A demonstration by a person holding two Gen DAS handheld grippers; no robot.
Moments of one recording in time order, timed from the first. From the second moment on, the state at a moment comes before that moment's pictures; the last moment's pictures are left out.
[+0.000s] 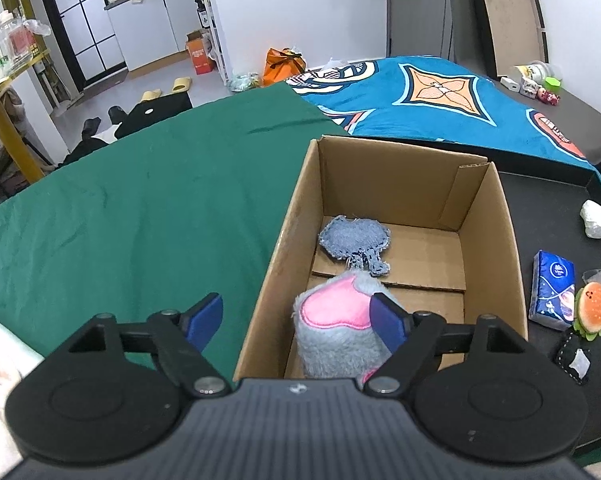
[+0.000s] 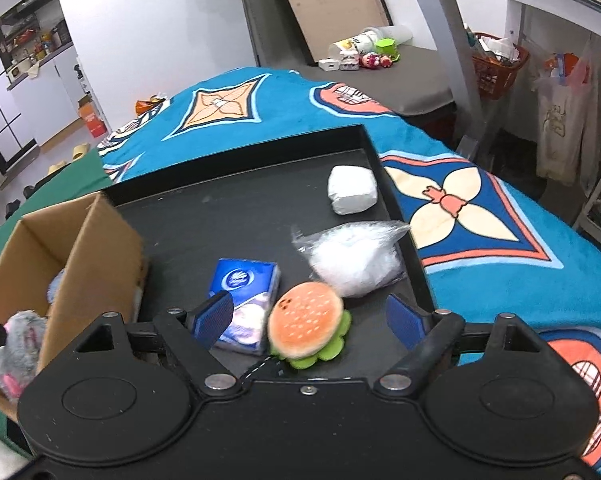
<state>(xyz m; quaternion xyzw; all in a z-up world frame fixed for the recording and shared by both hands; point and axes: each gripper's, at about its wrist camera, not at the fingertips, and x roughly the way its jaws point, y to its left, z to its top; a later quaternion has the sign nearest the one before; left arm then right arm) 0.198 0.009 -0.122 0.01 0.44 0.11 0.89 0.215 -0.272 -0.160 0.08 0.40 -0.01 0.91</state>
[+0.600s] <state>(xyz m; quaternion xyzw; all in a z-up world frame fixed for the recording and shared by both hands) 0.206 0.005 -0.122 0.01 0.43 0.12 0.89 0.245 -0.279 -0.177 0.04 0.39 -0.02 0.92</state>
